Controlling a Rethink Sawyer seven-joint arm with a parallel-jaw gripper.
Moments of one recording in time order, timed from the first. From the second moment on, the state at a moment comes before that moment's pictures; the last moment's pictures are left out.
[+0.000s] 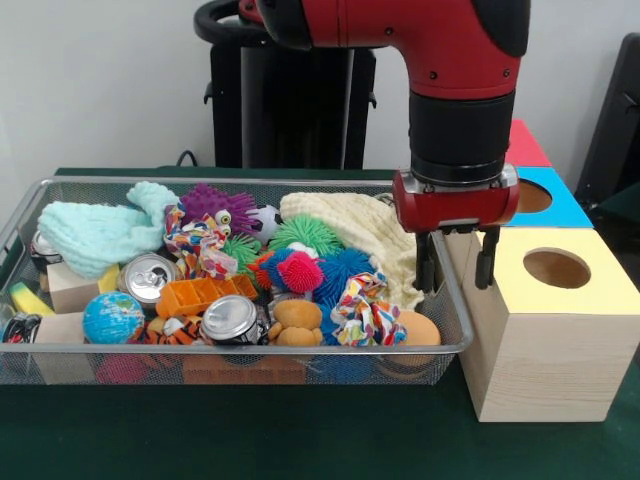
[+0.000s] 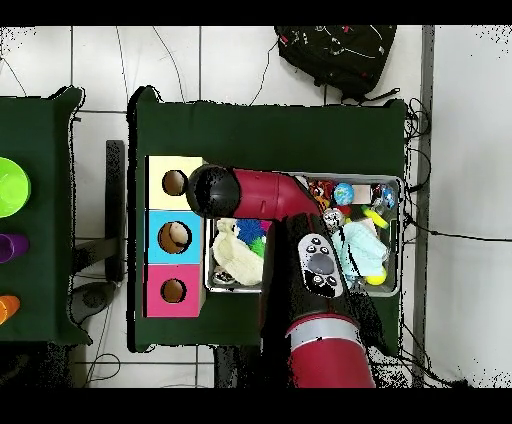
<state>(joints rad) -0.18 -0.55 0.12 1.50 -0.01 0.51 1.59</state>
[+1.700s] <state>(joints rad) -0.42 -0.59 0.21 1.66 -0.01 0.51 1.59</state>
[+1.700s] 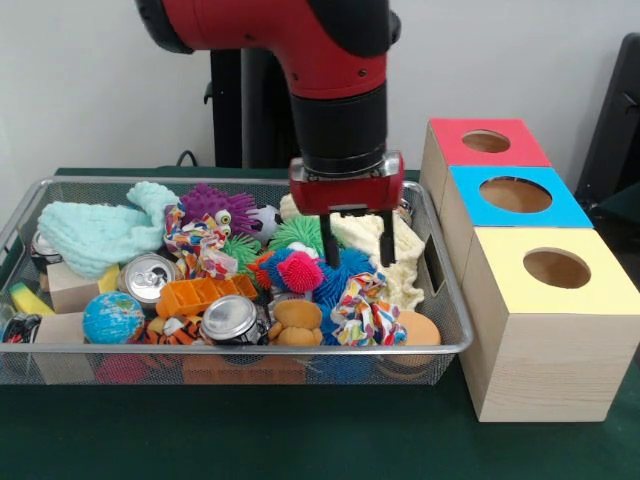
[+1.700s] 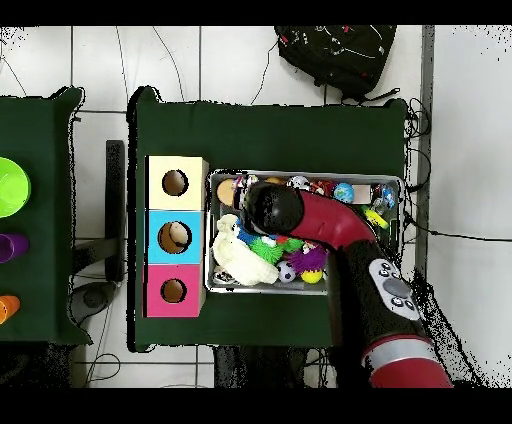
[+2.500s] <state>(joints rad) -0.44 -0.57 0.23 1.66 -0.03 0.51 1.59</state>
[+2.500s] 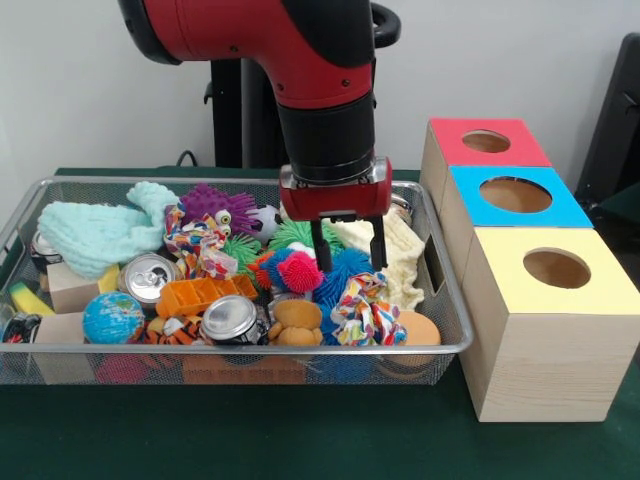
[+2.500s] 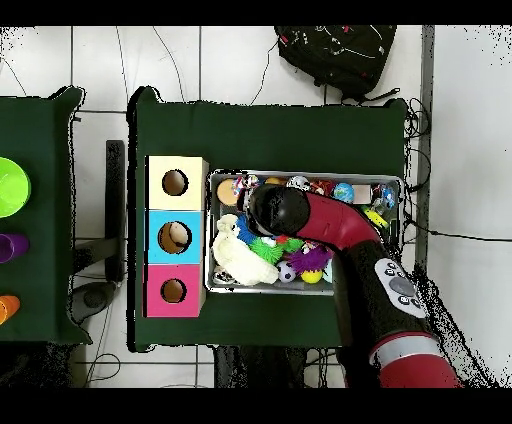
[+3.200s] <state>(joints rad) -0.44 -0.57 0.23 1.66 -0.03 0.51 1.59</state>
